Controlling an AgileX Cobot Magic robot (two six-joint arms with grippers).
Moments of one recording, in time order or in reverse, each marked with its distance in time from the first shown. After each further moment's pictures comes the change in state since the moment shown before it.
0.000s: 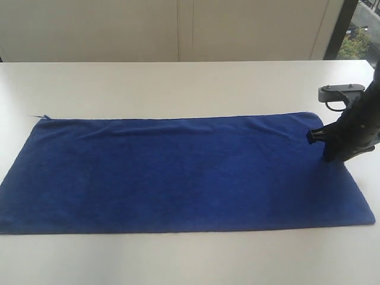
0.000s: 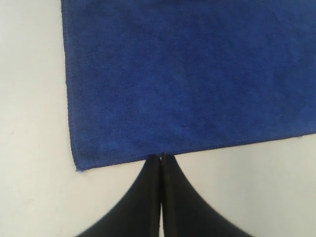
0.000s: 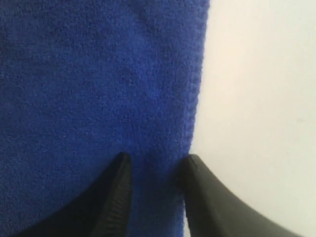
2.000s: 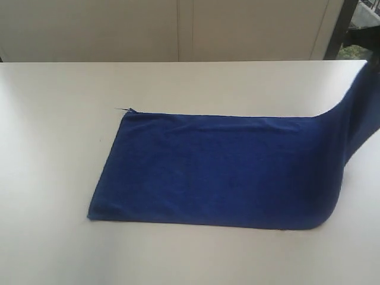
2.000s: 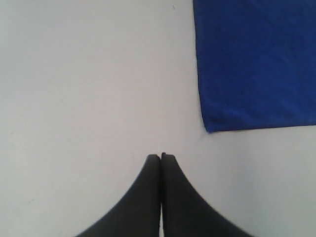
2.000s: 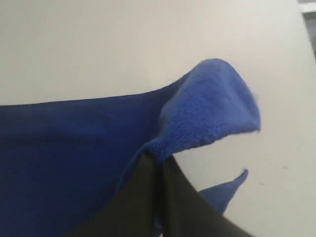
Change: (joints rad) left arm 0.000 0.000 0.000 0.000 0.000 0.000; right arm -0.013 -0.337 -0.180 -0.049 0.129 0.246
